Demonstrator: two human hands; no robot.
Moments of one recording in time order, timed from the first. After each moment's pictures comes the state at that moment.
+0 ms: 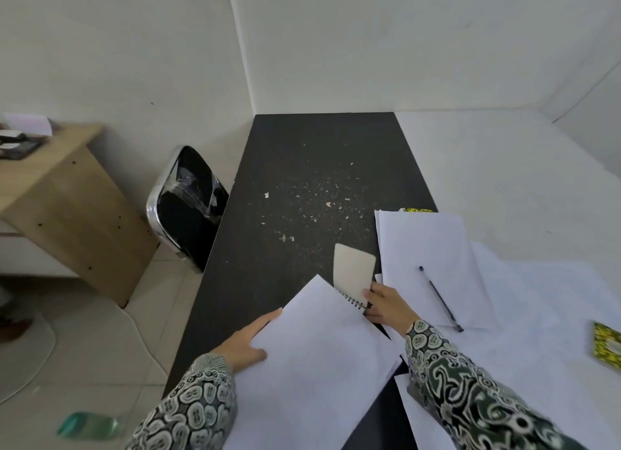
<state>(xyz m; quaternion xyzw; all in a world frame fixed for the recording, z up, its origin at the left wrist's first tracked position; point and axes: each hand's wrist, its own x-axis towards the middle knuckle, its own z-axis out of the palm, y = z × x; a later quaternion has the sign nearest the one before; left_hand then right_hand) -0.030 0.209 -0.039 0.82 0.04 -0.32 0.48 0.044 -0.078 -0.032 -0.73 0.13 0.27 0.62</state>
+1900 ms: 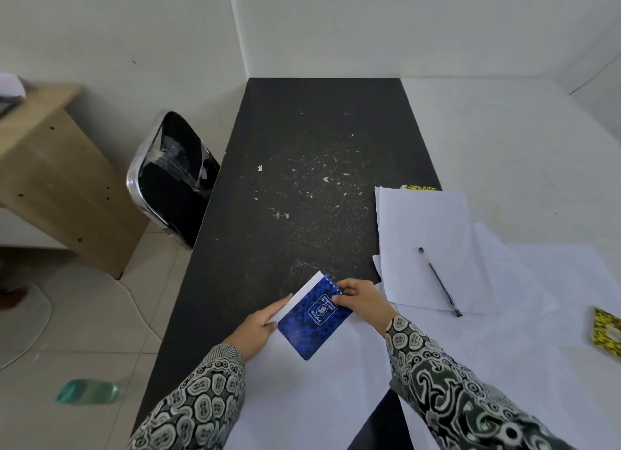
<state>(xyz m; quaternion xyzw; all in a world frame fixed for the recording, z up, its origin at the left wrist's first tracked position) -0.027 0.168 -0.050 0.82 0.04 -0.27 0.50 0.035 -0.053 -0.057 -0.76 0.05 0.28 0.58</state>
